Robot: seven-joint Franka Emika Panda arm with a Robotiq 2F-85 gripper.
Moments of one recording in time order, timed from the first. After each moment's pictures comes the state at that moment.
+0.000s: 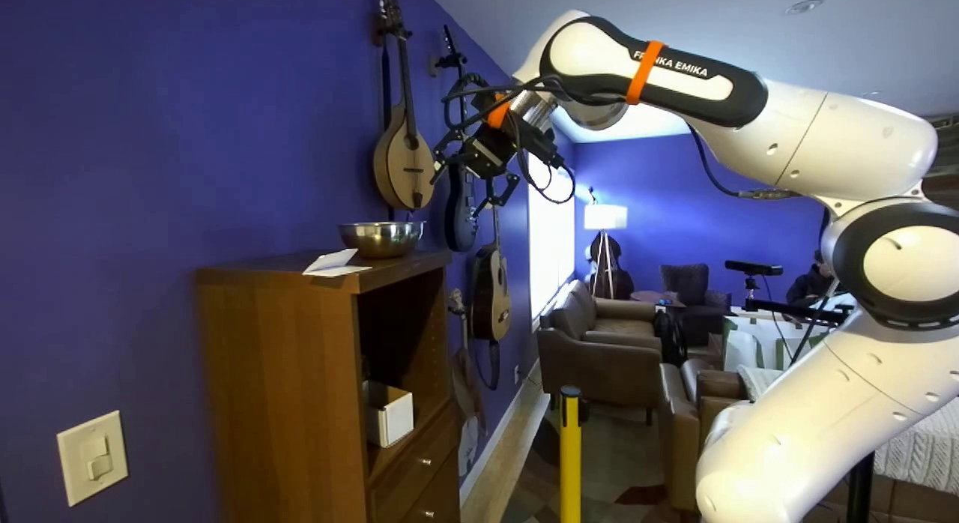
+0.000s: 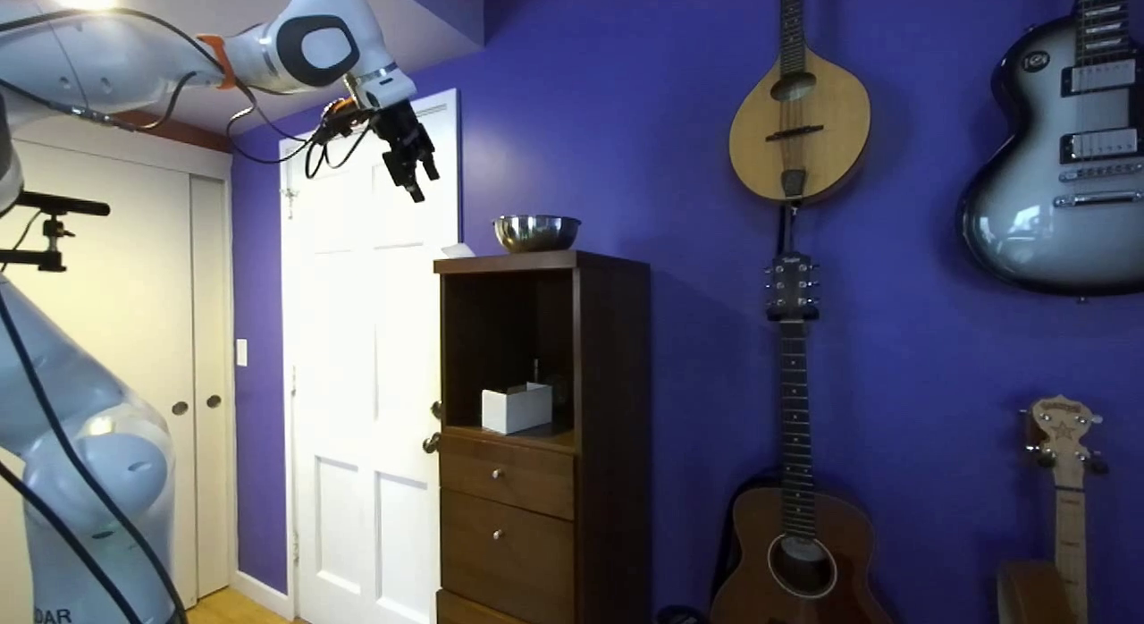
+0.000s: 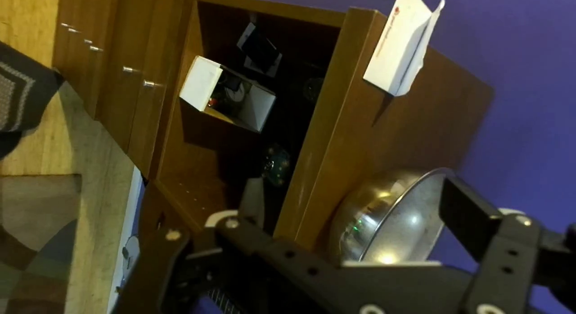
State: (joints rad) arm -0.25 -0.61 0.07 -1.78 0.27 1.86 1.04
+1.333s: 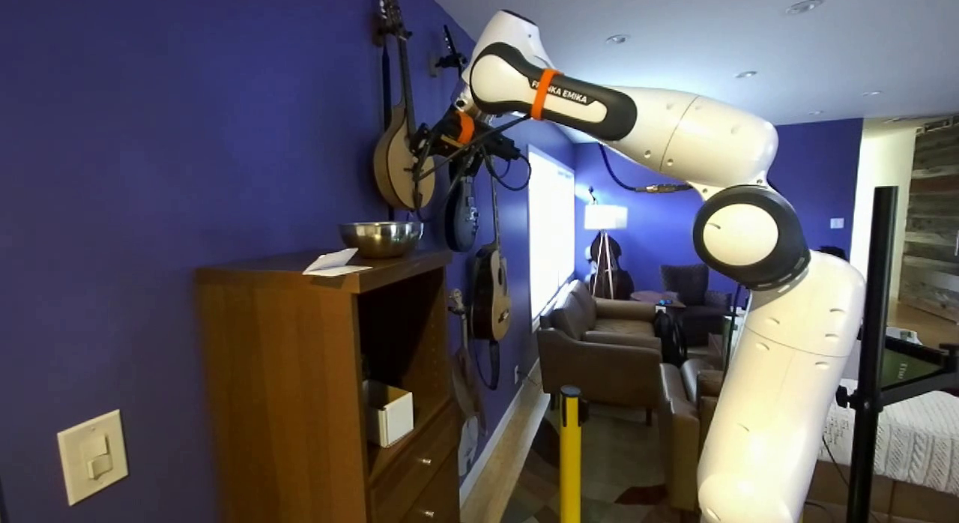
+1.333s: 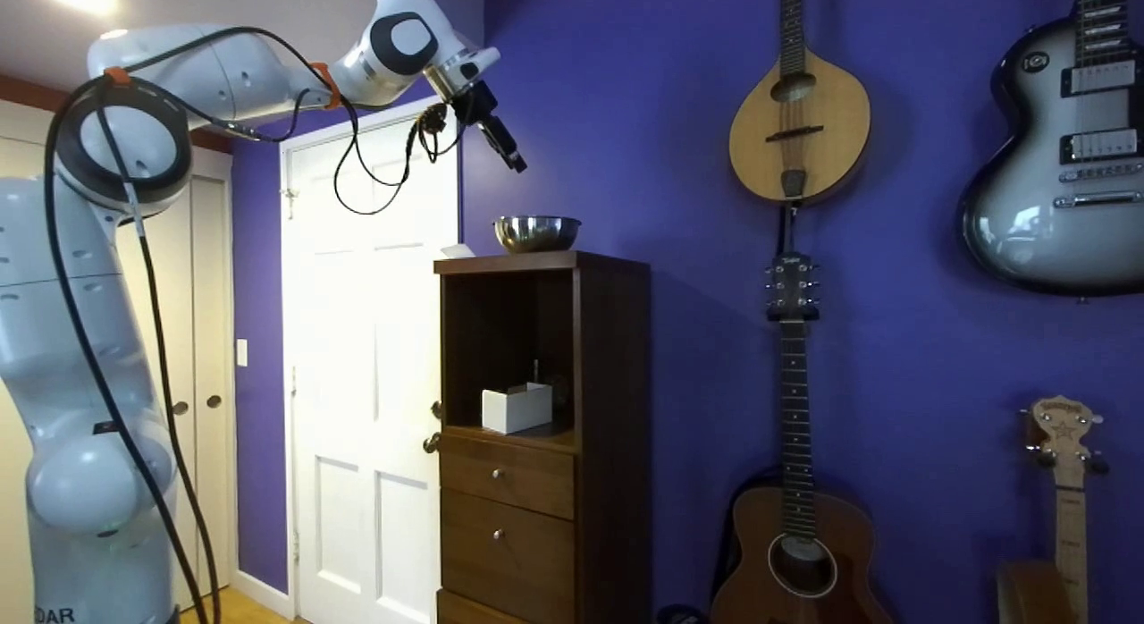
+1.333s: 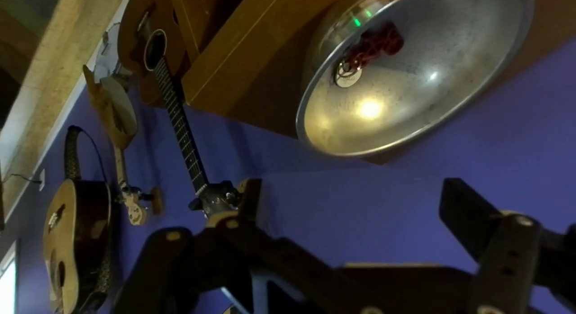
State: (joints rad) arm -0.22 -0.20 0.01 -1.32 -0.10 1.88 0.64
